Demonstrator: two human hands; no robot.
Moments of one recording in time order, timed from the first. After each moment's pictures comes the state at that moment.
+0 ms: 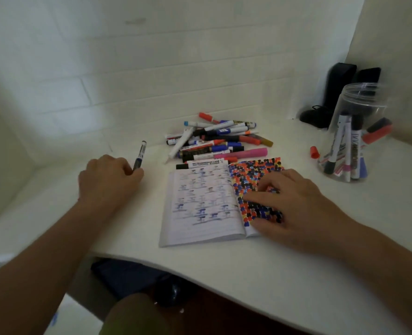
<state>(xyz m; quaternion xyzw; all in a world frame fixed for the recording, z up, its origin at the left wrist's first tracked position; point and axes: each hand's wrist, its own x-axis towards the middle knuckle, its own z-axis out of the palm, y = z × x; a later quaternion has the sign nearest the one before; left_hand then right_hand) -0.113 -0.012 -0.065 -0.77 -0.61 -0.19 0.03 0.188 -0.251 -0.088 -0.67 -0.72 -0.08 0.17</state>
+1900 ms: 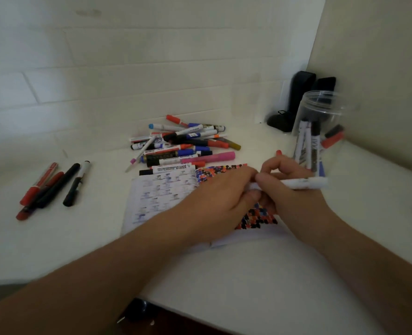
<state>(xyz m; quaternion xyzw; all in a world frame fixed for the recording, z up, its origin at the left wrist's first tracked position) 0.060 -0.149 -0.061 -0.95 -0.09 -0.20 -0.23 0.202 -0.261 -0.062 -0.60 -0.45 0.21 0.62</state>
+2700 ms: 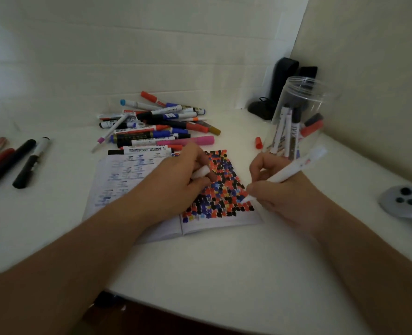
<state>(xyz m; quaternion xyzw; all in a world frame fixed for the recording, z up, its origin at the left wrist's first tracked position) 0.053 -0.118 -0.081 -0.91 -0.20 -0.20 -0.32 0.232 -0.281 -0.062 -0.62 -0.50 0.30 0.52</state>
